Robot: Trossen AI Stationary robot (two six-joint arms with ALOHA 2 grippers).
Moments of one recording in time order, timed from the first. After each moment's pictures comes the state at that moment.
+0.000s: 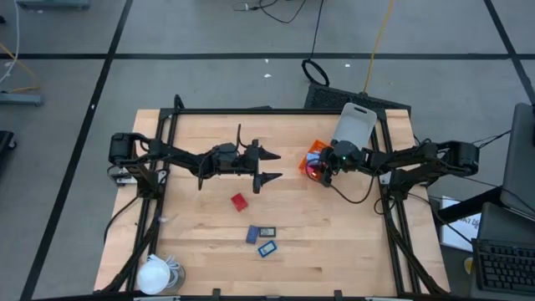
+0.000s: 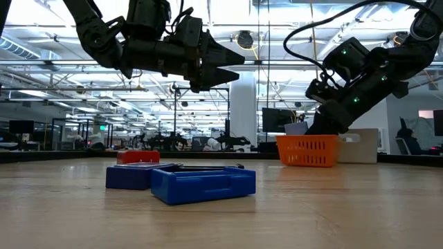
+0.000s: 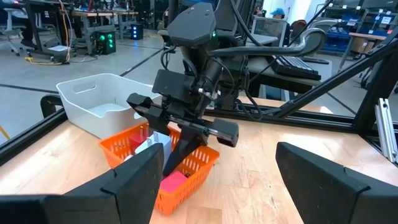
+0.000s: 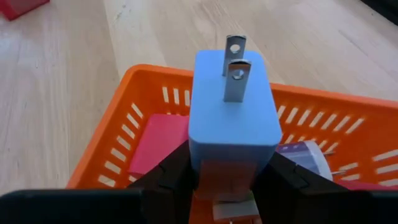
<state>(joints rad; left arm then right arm) 0.12 1.70 0.72 0.91 0.10 -0.09 -0.36 1.31 0.28 0.38 -0.03 0.01</state>
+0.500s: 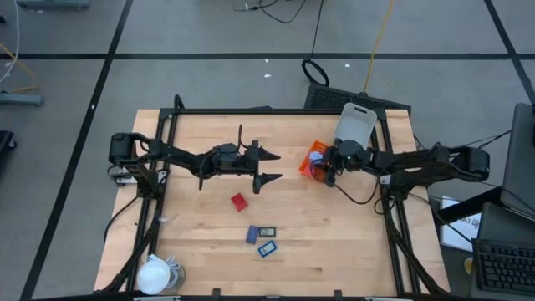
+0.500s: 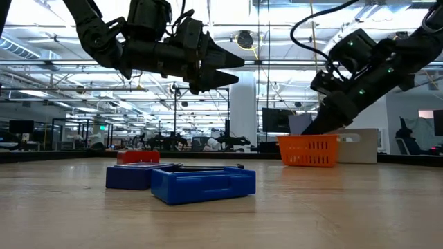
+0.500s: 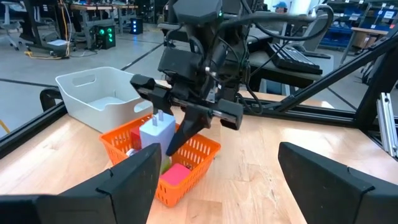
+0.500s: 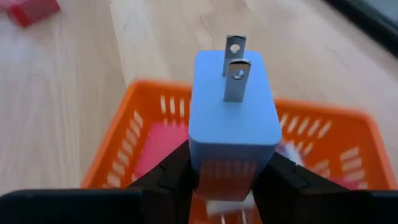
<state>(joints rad) 0.12 1.70 0.72 0.88 0.10 -0.09 -0.36 1.17 0.28 0.30 -0.03 -0.01</state>
